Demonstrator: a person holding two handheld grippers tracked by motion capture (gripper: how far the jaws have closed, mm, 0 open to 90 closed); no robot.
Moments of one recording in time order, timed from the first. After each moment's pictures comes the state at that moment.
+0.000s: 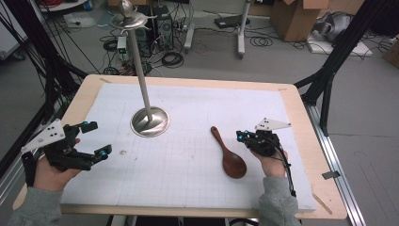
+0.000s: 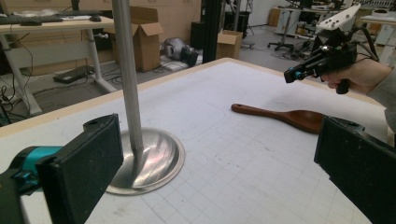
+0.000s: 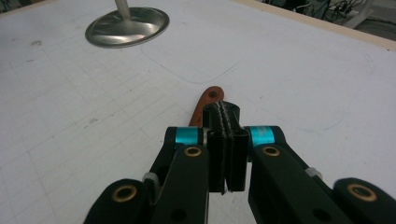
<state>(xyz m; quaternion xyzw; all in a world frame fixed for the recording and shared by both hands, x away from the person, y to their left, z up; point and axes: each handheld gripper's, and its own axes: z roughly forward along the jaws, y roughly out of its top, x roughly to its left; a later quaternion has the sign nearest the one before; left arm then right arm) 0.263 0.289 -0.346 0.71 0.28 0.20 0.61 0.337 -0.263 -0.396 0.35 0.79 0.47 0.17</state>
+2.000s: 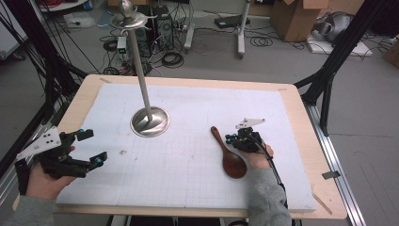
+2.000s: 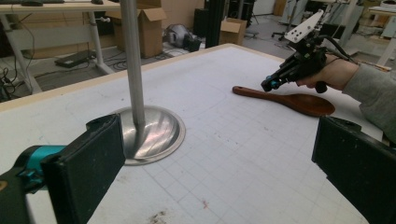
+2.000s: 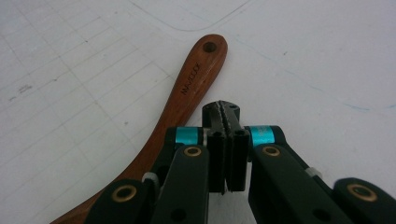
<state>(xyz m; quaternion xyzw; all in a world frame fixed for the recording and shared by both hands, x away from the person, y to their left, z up) 0.250 0.302 -0.357 0.72 0.30 0.19 0.60 0.376 -0.231 -0.441 0.36 0.84 0.39 0.14</state>
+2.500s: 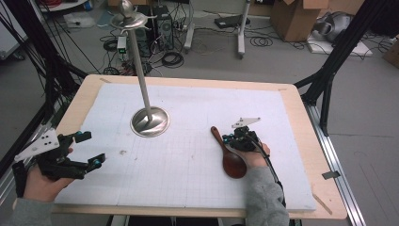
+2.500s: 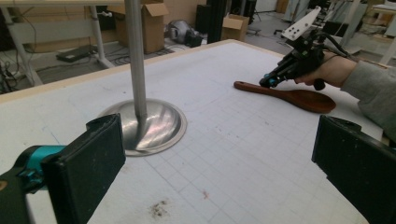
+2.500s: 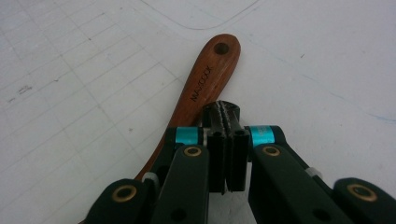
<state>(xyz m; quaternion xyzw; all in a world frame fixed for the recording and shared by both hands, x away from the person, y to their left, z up) 0.247 0.306 -0.360 0.73 0.30 0.18 0.59 0.382 -0.222 -0.443 0.35 0.85 0.38 0.13</state>
